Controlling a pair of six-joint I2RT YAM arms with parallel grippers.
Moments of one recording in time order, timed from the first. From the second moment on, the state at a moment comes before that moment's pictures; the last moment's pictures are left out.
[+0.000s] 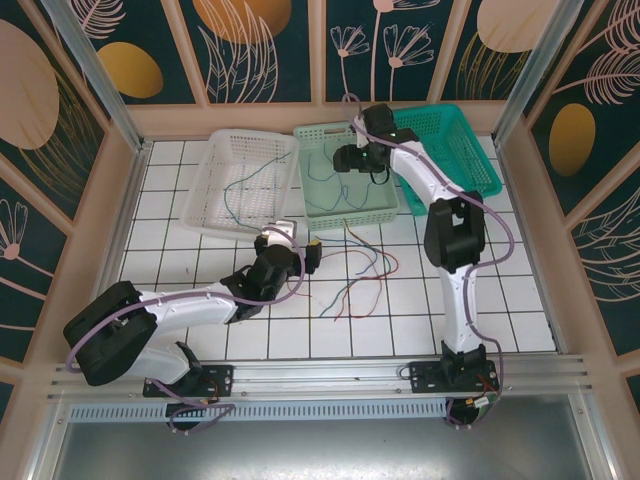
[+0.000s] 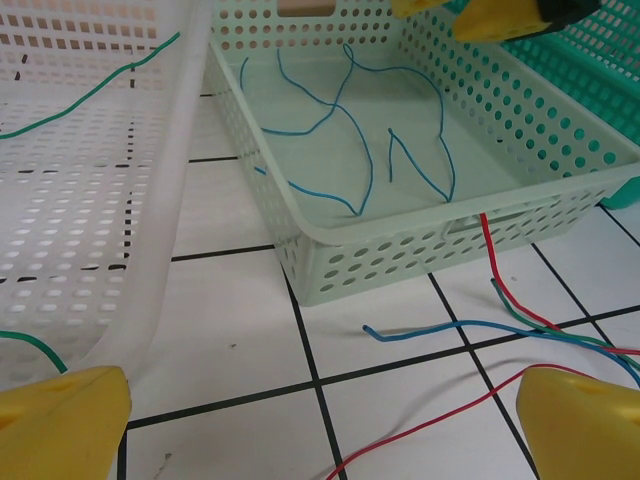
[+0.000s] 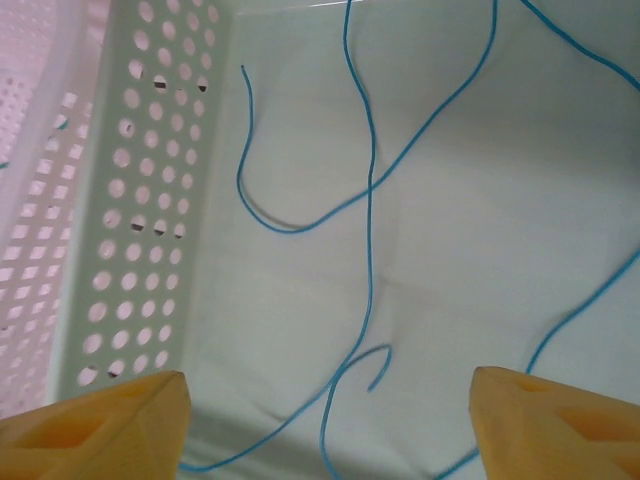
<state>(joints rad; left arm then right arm) -0.91 1.39 0.56 0.40 -0.51 -0.42 0.36 2.18 1.99 -0.72 -0.24 0.21</state>
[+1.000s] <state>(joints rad) -0.91 1.45 0.63 0.42 -0.46 -0.45 0.38 1.30 0.81 -0.34 -0.13 0.27</state>
